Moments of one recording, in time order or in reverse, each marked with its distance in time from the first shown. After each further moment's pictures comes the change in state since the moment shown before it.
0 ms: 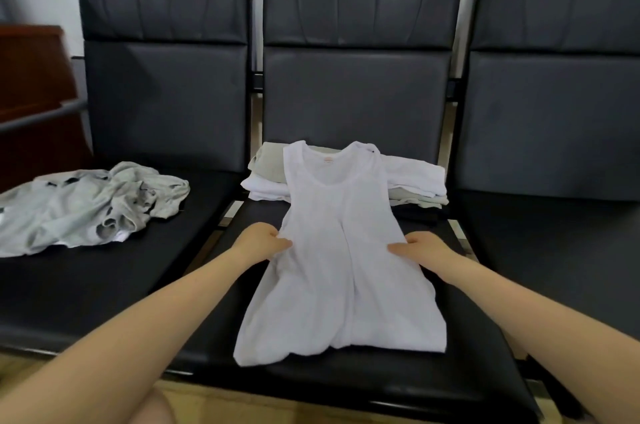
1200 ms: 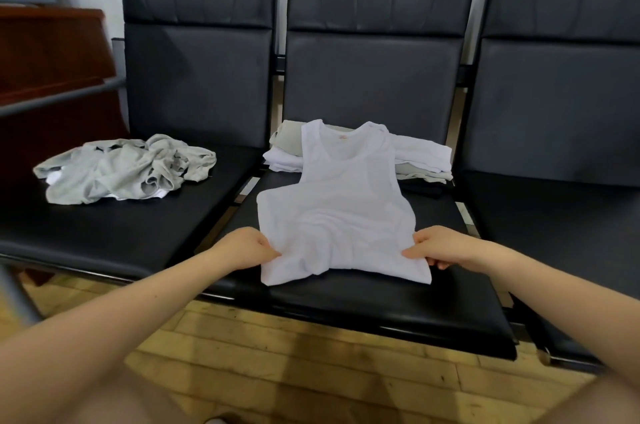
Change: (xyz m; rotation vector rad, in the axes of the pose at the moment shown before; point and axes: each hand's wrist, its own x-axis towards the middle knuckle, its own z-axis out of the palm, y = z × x) left_hand -0.113 -0.042 -0.016 0.273 -0.111 -0.074; right_hand -0.079 0.008 -0.003 -0.359 -0.253 -0.006
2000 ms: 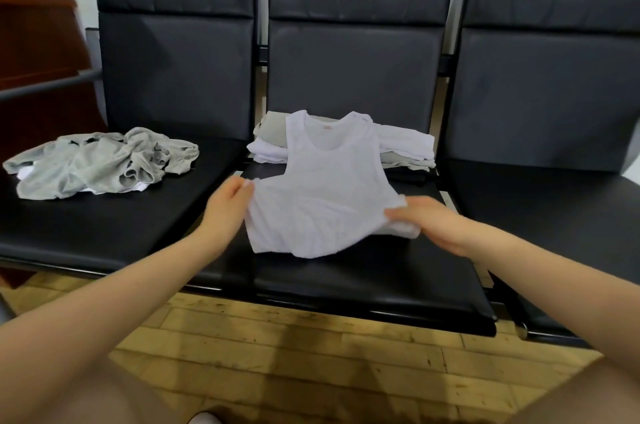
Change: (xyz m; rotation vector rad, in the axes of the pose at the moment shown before) left_hand -0.007 0.018 -0.006 -0.783 0.506 0.222; right_hand -0.023 -0.012 0.002 0.481 0.104 -0.233
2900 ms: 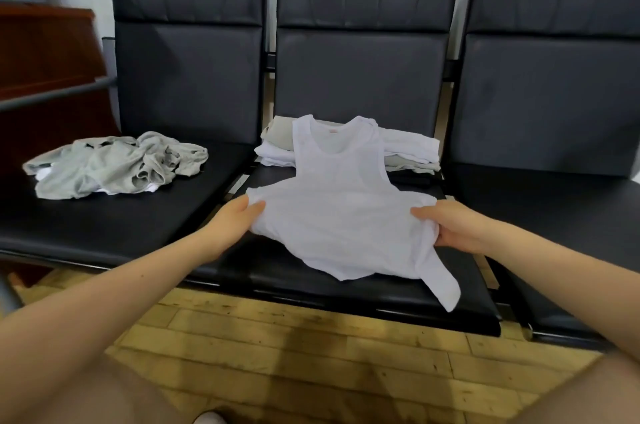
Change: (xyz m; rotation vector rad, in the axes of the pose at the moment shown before) left_hand -0.008 -0.010 -0.016 0.013 -0.349 -0.086; right_hand -0.003 0.010 -0.024 0.276 0.042 0.202
